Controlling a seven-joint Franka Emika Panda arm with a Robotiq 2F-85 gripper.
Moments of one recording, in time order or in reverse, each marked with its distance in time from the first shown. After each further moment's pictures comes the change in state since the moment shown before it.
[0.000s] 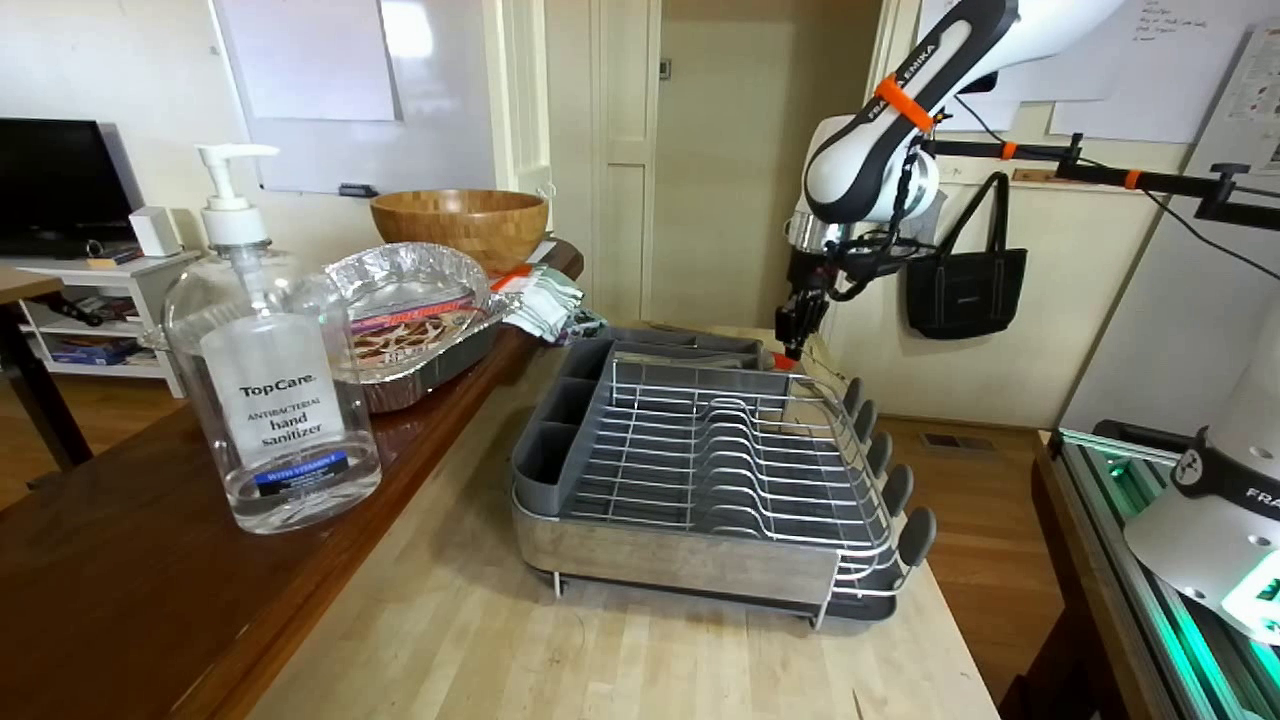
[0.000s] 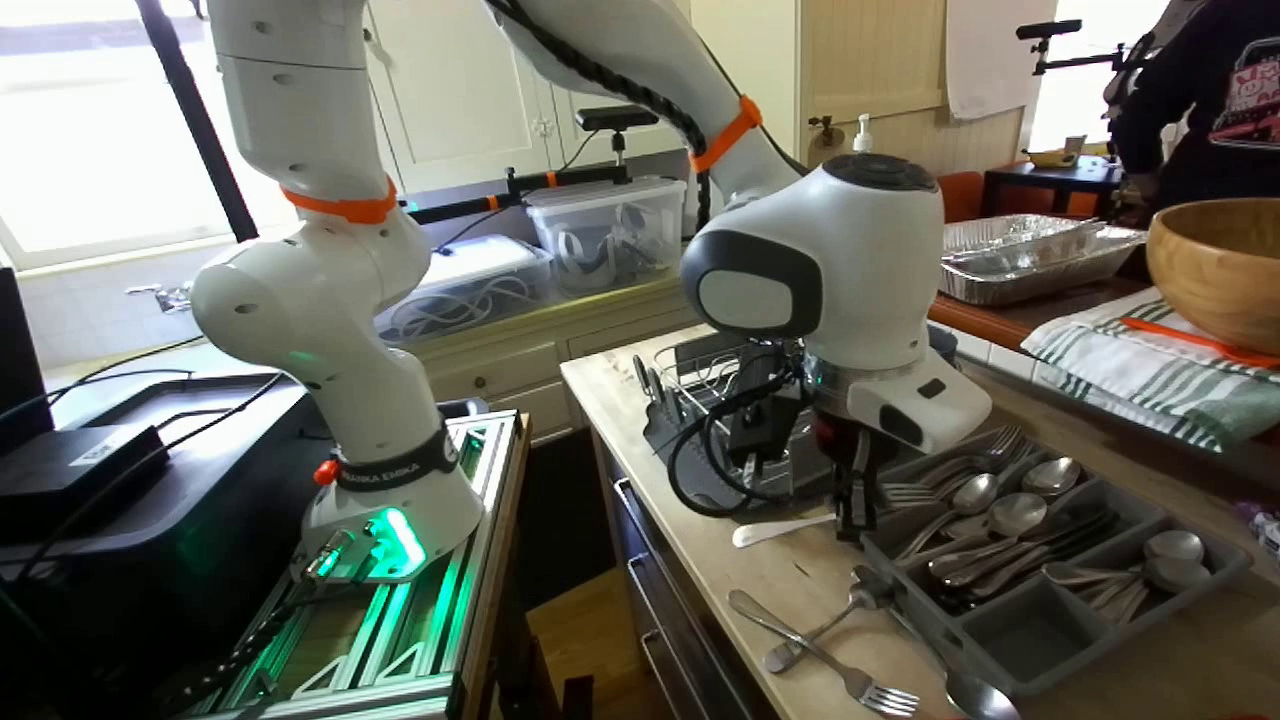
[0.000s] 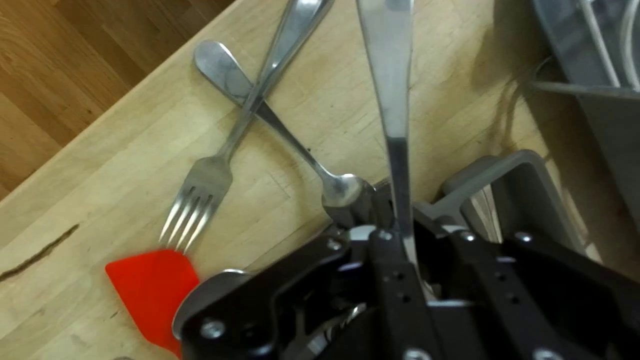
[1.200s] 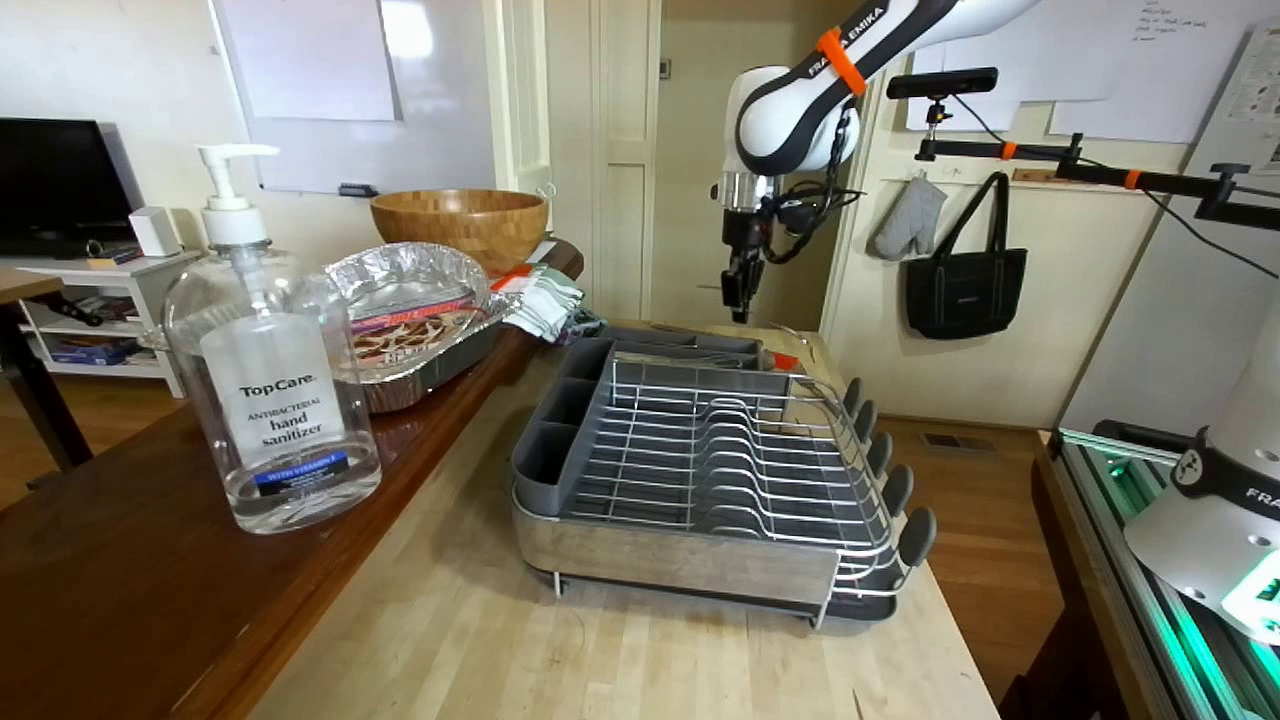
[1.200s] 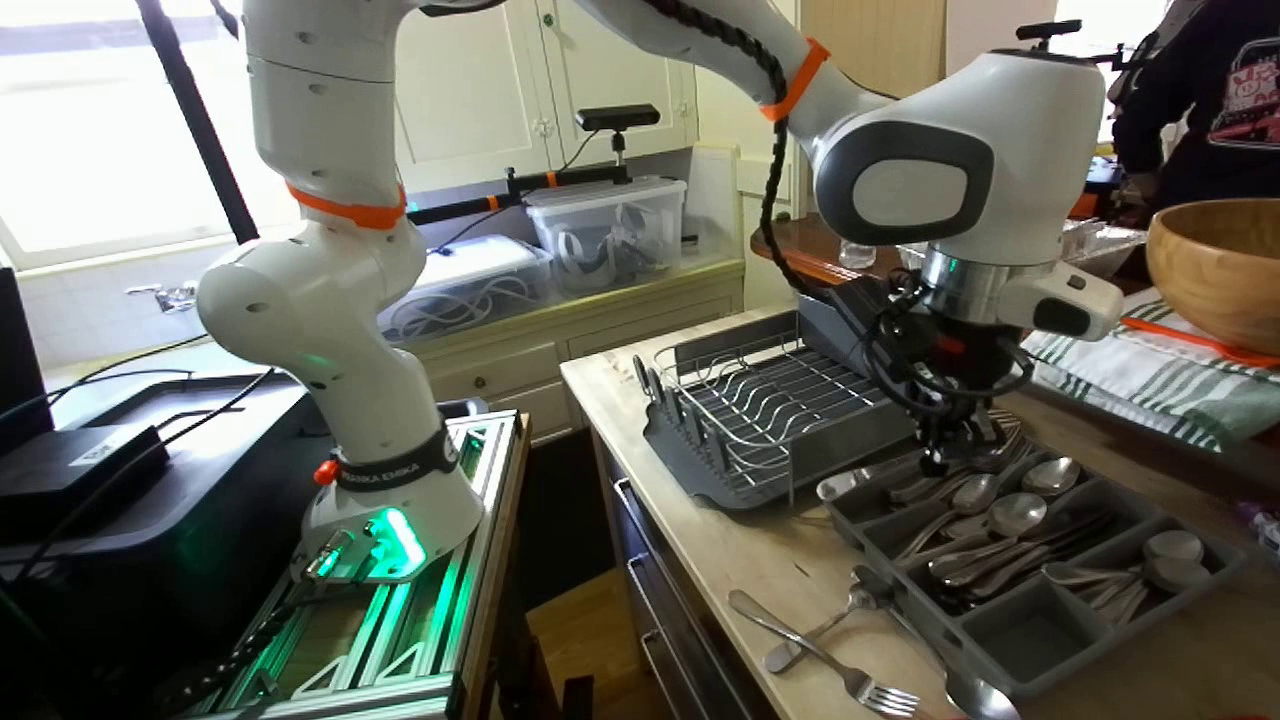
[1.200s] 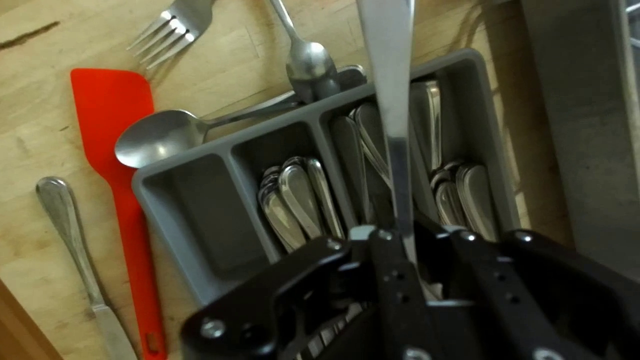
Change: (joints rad) arm 0.075 0.127 0.010 0.374 -0.145 -0.304 -0.035
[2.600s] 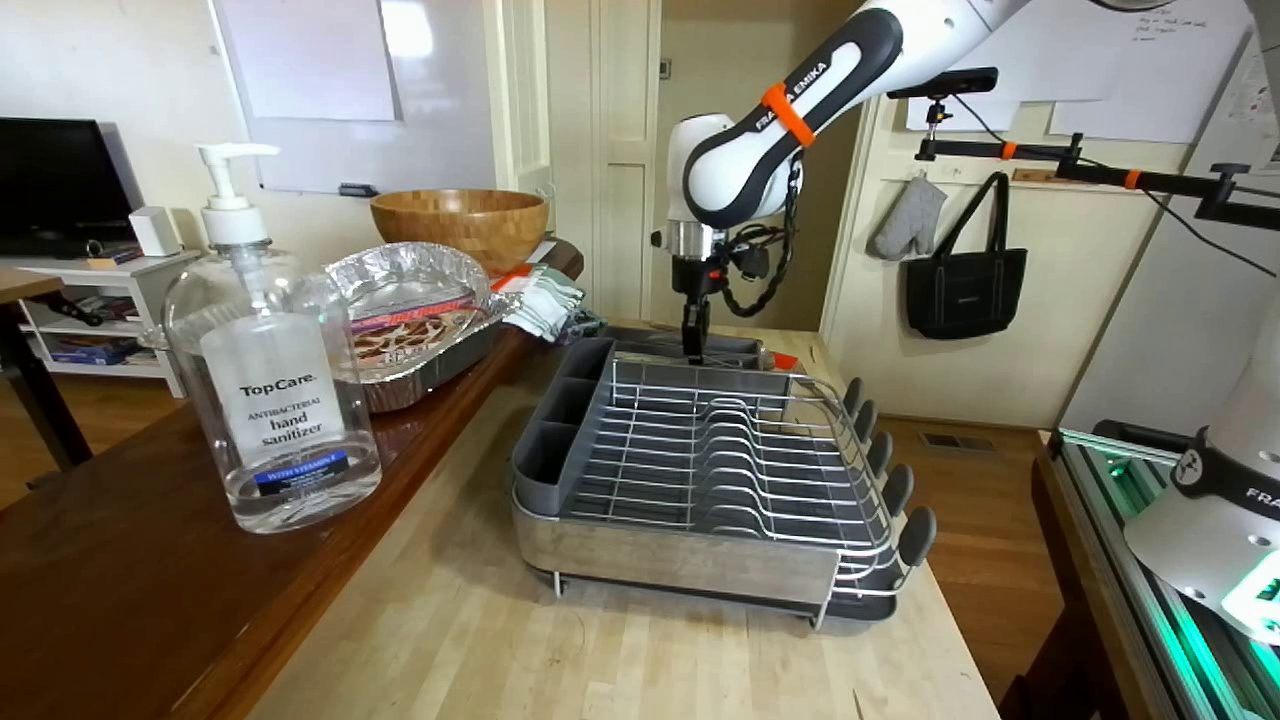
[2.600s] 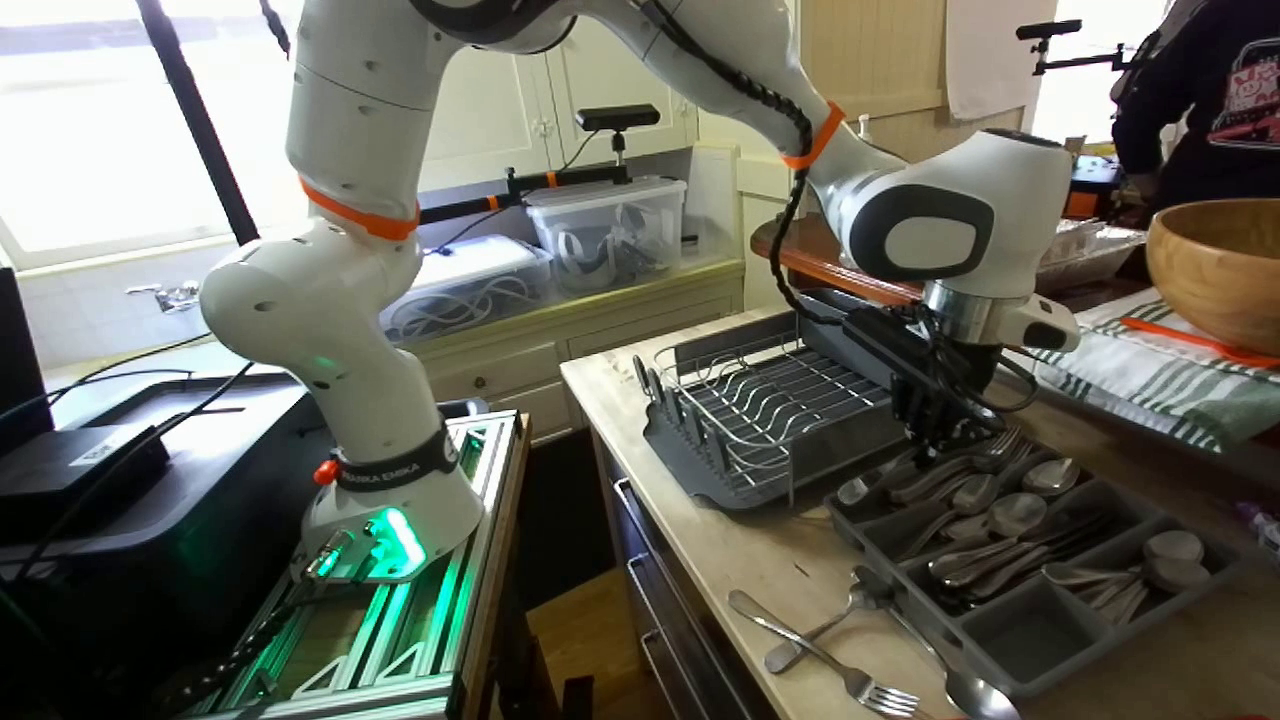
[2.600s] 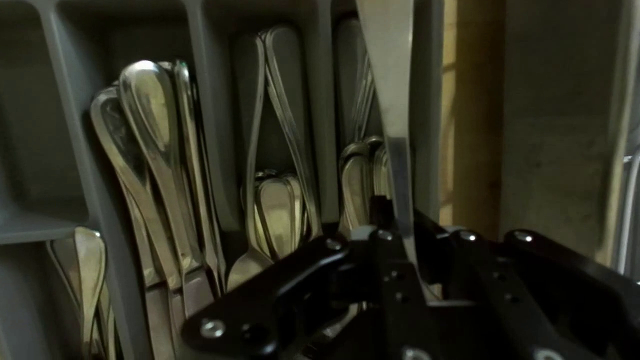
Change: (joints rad) arm 0.046 0.180 0.091 0.133 -0.025 0.016 -0.135
